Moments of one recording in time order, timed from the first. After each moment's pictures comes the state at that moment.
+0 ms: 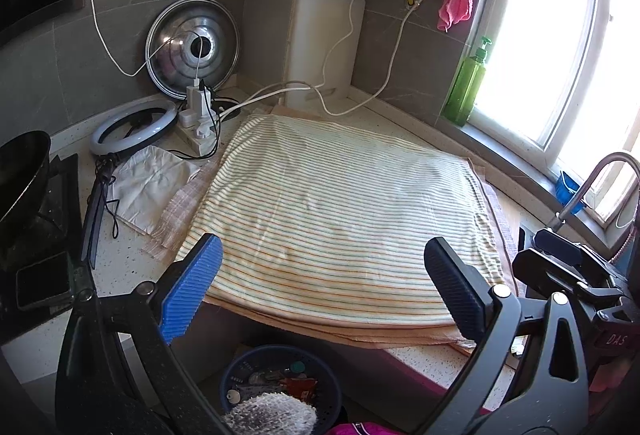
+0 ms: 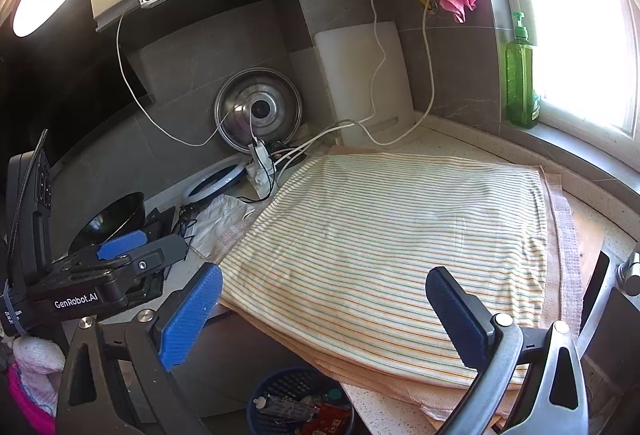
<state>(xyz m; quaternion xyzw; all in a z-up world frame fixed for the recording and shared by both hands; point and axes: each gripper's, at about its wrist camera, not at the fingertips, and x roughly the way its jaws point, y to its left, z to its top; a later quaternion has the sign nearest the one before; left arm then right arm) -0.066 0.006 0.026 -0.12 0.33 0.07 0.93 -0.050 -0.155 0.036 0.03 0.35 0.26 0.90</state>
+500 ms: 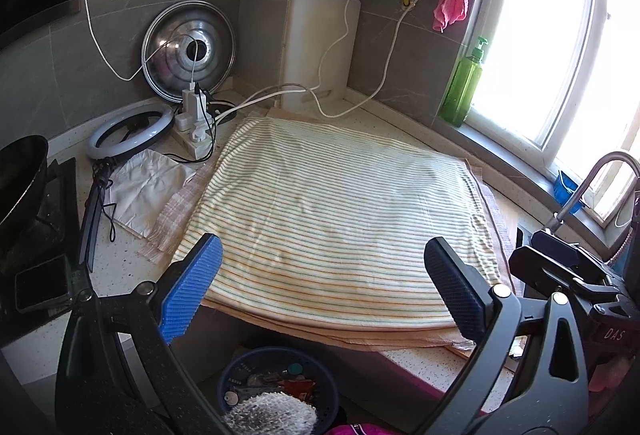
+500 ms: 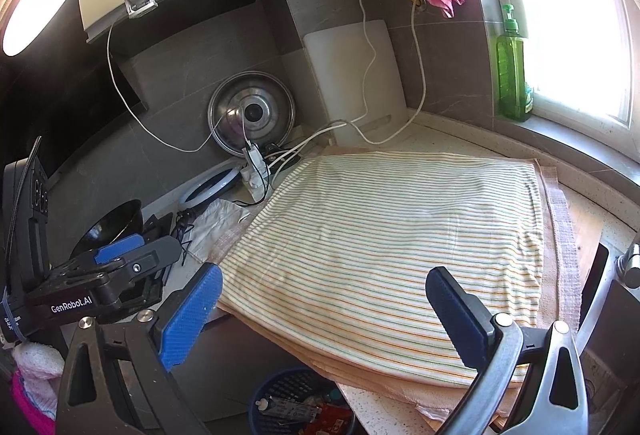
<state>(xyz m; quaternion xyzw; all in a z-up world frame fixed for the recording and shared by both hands) -0.062 0.000 0.029 -0.12 0.33 0.06 0.93 -0.044 -0.164 0.036 0.05 0.35 0.25 0.90</state>
